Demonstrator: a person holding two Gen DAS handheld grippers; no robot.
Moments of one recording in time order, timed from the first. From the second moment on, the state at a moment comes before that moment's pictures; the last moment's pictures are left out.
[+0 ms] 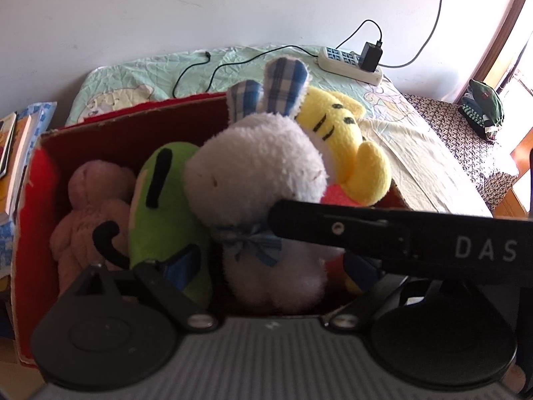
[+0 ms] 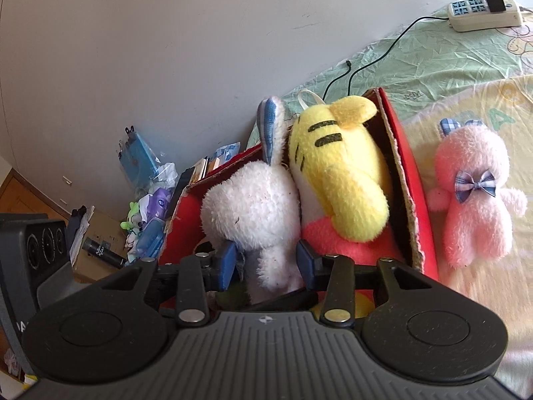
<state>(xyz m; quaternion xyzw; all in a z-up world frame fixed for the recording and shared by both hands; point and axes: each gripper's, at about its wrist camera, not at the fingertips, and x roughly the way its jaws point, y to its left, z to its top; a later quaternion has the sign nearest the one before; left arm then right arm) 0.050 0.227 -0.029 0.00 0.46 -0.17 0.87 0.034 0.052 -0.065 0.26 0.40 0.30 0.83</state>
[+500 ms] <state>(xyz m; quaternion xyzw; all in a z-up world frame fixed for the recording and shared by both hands) 0.052 0.220 -0.029 0.01 0.47 -0.17 0.87 0.017 0.038 -0.059 0.27 0.38 0.27 0.84</state>
